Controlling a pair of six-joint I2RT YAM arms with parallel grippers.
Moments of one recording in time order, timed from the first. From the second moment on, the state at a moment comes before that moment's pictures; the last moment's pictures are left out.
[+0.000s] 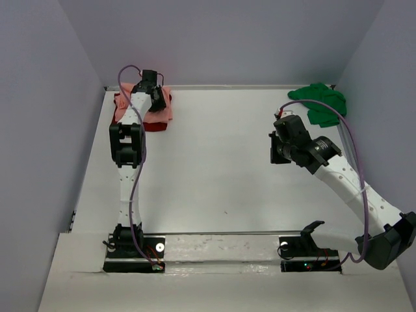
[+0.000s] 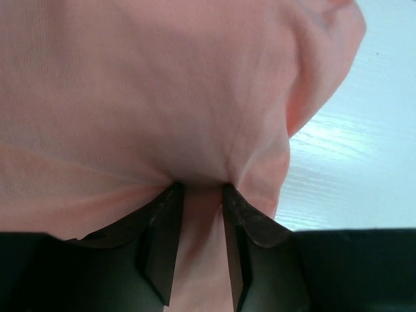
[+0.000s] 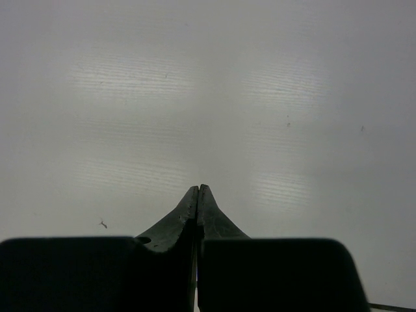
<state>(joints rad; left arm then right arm) -0.07 2.54 2.32 -0.67 -0.05 -0.31 0.55 1.17 1.21 -0.91 0.26 0.40</state>
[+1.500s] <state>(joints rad) 0.14 2.38 2.30 -0.63 -0.17 -0.33 0.55 1.14 1.18 -0.90 0.24 0.40</state>
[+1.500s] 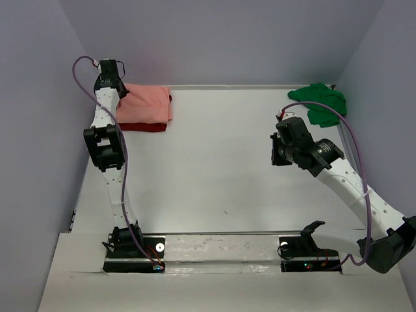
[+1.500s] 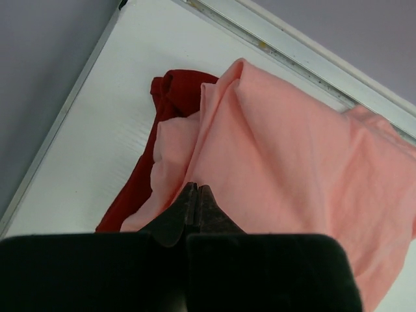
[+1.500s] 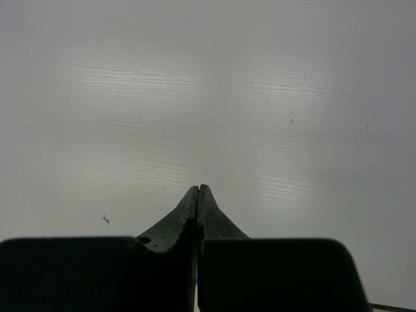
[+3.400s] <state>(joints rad) -0.40 1.27 1.29 -0.46 -0.08 -0.49 0.51 1.35 1.21 -0.83 0.45 0.42</state>
